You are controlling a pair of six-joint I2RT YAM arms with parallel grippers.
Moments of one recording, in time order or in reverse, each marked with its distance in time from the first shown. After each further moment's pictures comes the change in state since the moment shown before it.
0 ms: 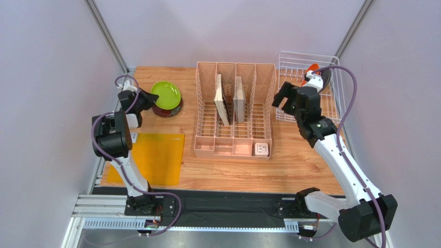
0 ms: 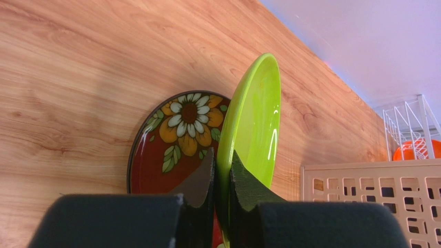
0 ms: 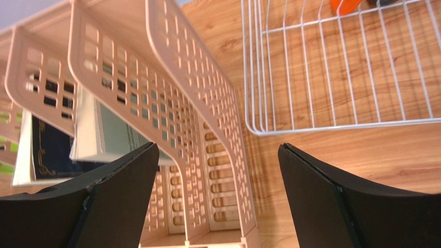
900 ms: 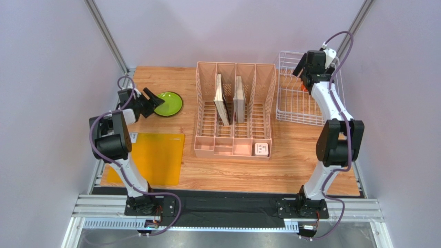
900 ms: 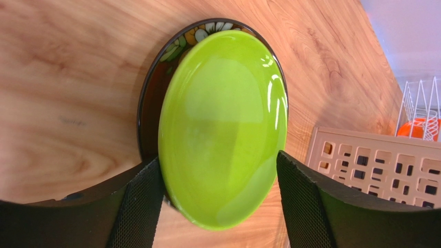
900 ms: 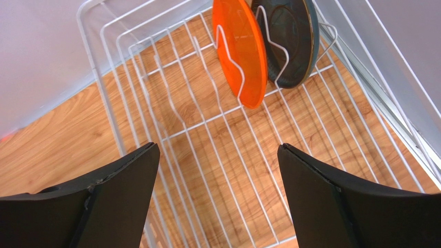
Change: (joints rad) left arm 0.007 0.003 0.120 -0.449 0.060 0.026; right arm -0.321 0.694 0.554 0.010 0.099 -0.069
